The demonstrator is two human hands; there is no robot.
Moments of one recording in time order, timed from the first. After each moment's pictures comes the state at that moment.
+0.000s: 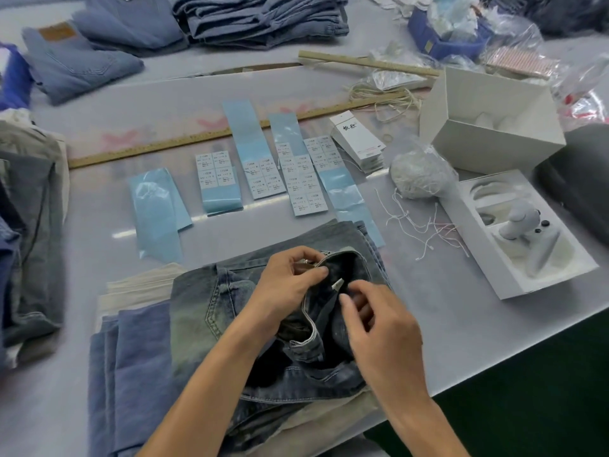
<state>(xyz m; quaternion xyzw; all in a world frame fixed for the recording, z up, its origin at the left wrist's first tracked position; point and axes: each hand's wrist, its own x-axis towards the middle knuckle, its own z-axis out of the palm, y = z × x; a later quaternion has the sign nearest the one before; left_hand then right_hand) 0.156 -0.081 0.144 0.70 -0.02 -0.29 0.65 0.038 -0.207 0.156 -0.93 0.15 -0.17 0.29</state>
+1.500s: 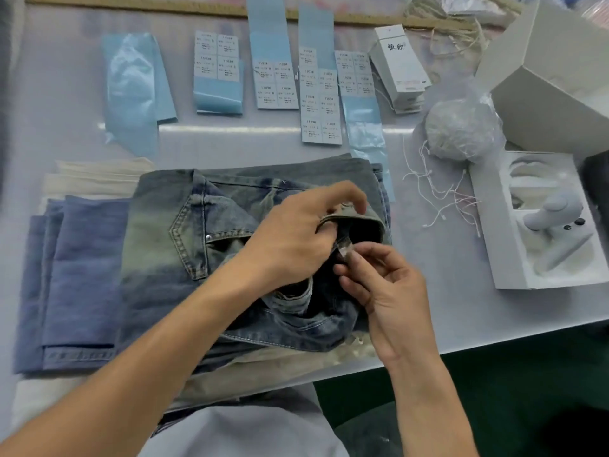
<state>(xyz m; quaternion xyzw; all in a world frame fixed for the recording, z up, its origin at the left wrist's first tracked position) 0.133 -0.100 0.141 0.80 -0.21 -0.18 0.53 0.042 -0.241 0.140 -0.56 0.31 0.03 0.77</state>
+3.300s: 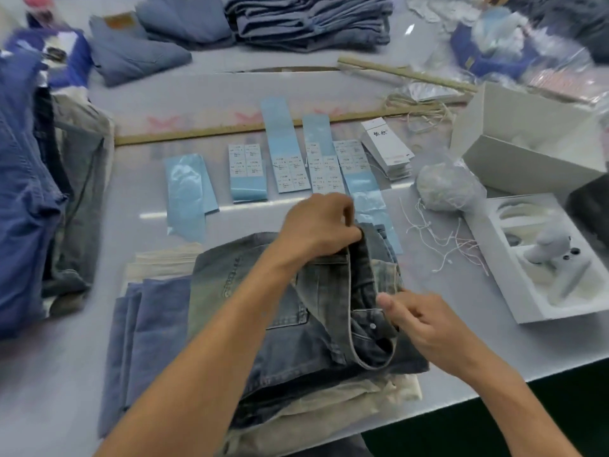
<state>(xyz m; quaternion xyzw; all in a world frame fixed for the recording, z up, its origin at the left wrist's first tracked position) 0.213 -0.107 0.190 0.91 -0.21 -0.17 0.32 0.053 -0.283 0.174 -0.91 0.00 0.13 0.40</state>
